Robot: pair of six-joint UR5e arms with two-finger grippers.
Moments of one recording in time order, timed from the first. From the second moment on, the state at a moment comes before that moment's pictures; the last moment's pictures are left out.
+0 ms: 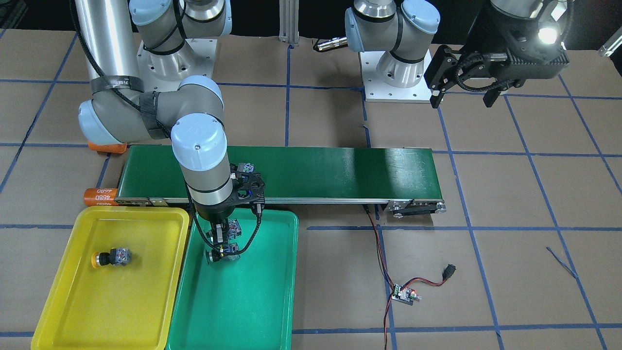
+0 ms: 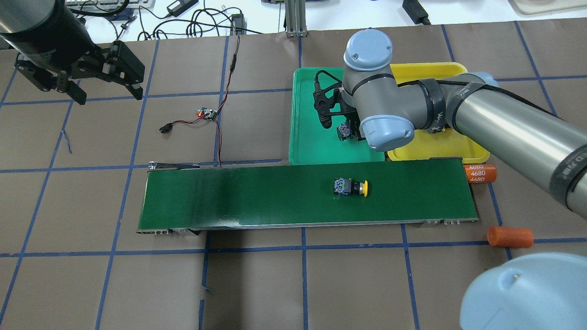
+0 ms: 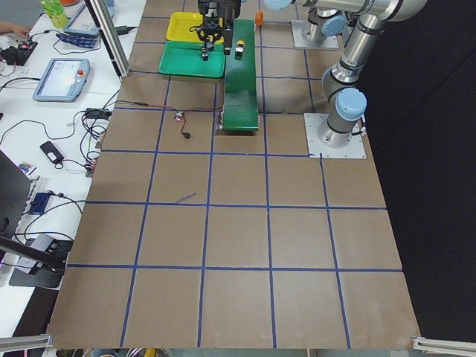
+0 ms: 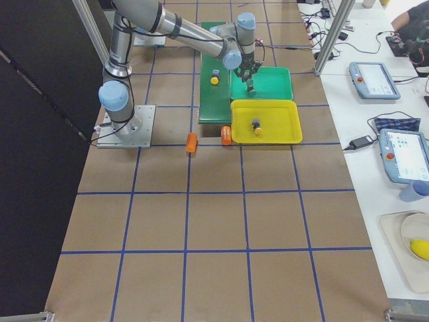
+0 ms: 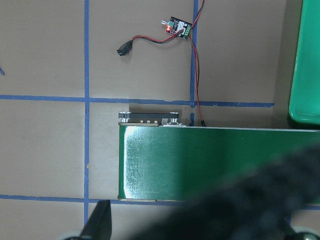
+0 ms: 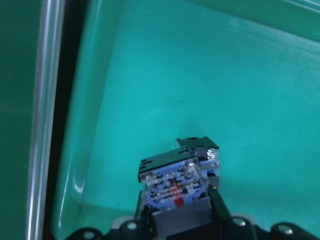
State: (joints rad) left arm -1.48 -1.52 -1.48 -1.66 1.58 0.04; right arm 1.77 -1.14 1.72 -2.26 -1.62 -1.56
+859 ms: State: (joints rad) left arm -1.48 -1.52 -1.49 -1.64 1.57 0.04; right arm 1.68 -1.26 1.81 -2.18 -1.63 -1.56
